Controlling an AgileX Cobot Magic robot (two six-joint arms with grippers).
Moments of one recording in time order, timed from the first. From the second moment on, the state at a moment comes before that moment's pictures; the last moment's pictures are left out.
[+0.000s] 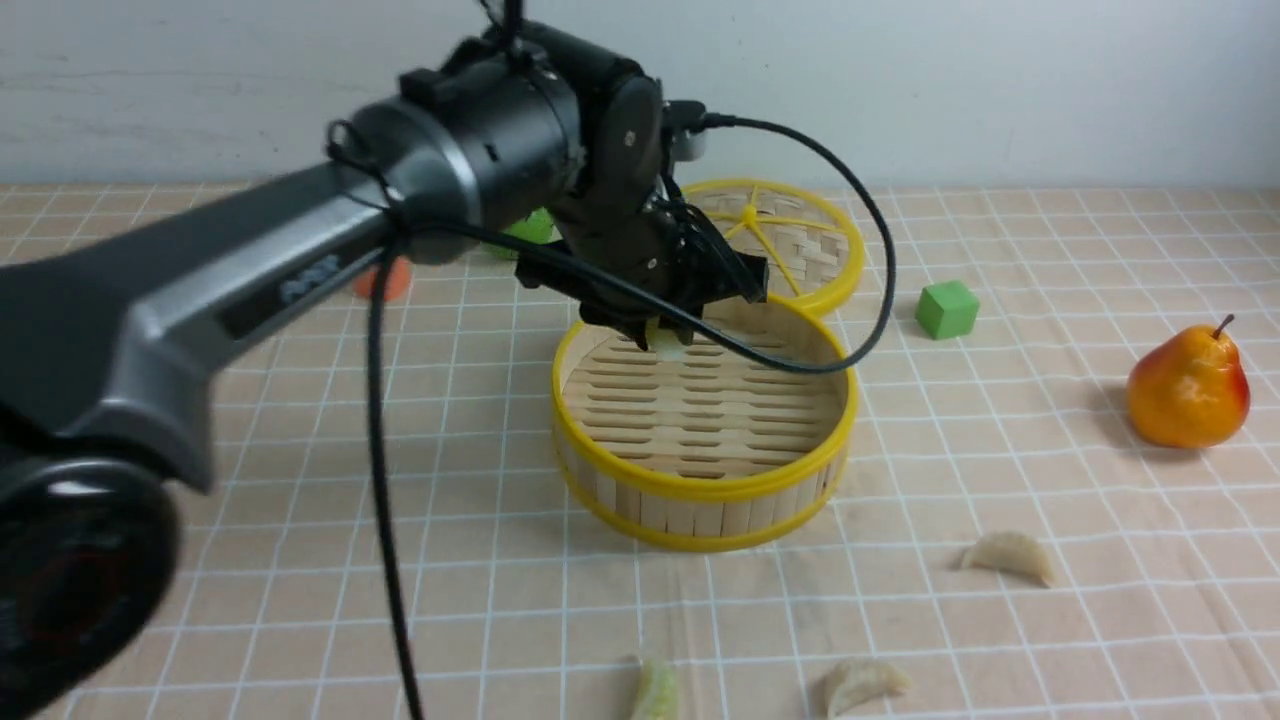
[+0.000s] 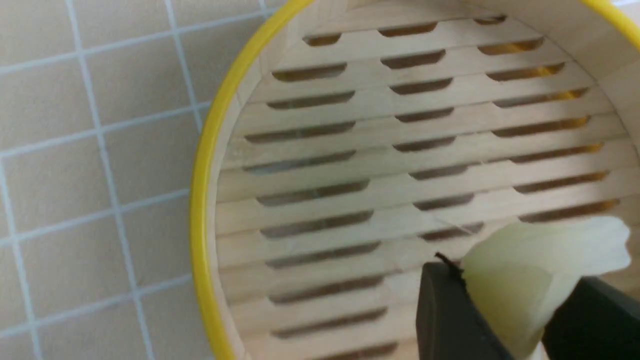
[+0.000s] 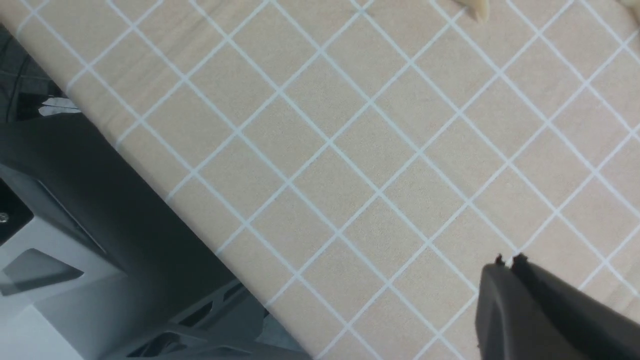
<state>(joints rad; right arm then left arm) 0.67 0.78 -0.85 0.07 1.25 -0.16 -0.58 2.17 -2.01 0.10 0.90 -0.42</state>
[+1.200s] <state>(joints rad) 0.67 0.78 -0.85 0.02 1.12 -0.12 -0.82 1.82 -1.70 0.05 1.22 -0.10</state>
